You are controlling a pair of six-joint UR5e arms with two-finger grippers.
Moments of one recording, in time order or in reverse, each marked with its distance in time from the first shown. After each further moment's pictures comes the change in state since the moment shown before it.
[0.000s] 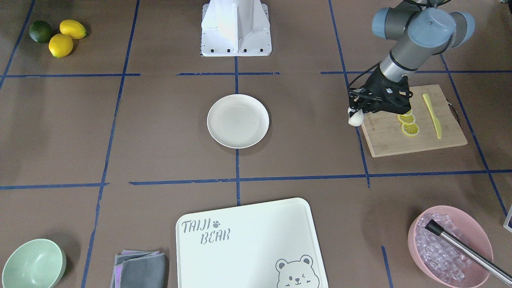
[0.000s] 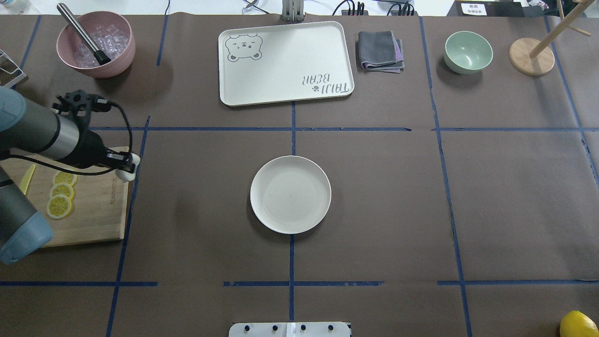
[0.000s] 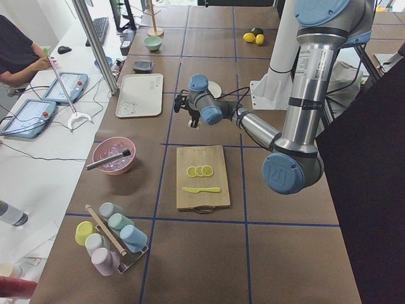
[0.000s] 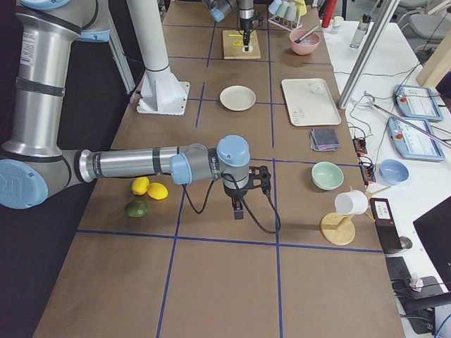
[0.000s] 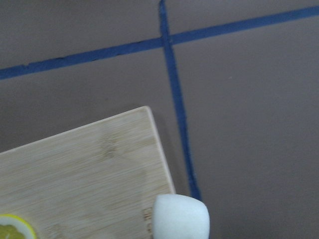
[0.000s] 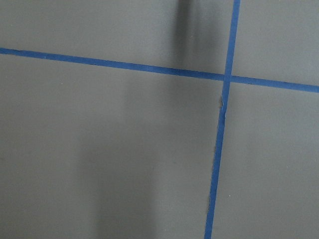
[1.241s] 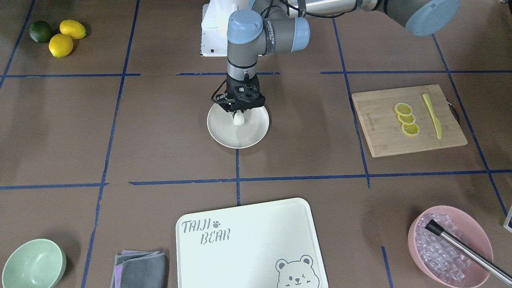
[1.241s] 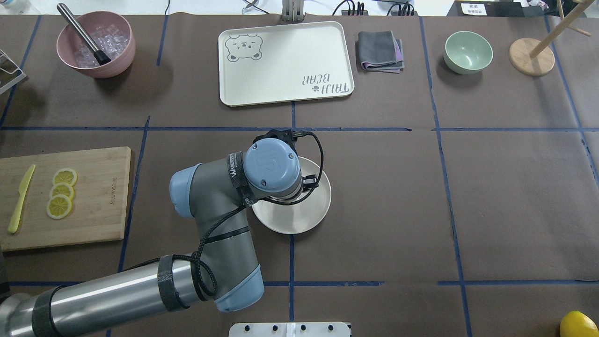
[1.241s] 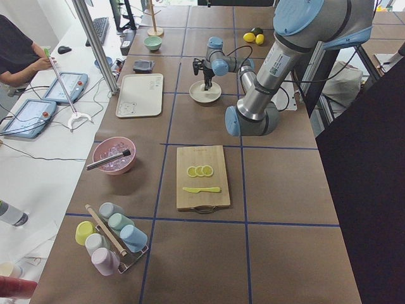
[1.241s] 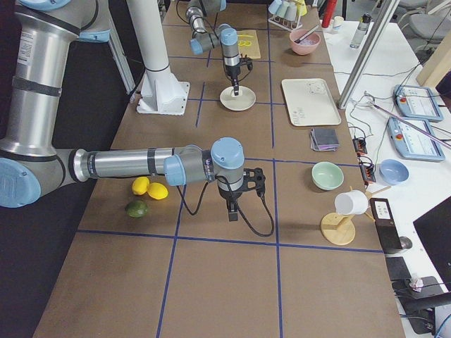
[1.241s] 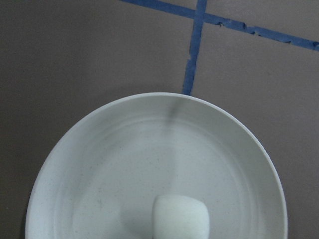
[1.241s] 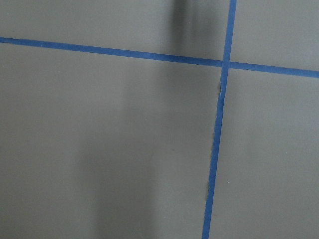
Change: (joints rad) left arm 0.338 -0.588 0.369 0.268 0.394 -0.449; right arm 0.000 -0.036 0.015 0.007 0.009 0.000
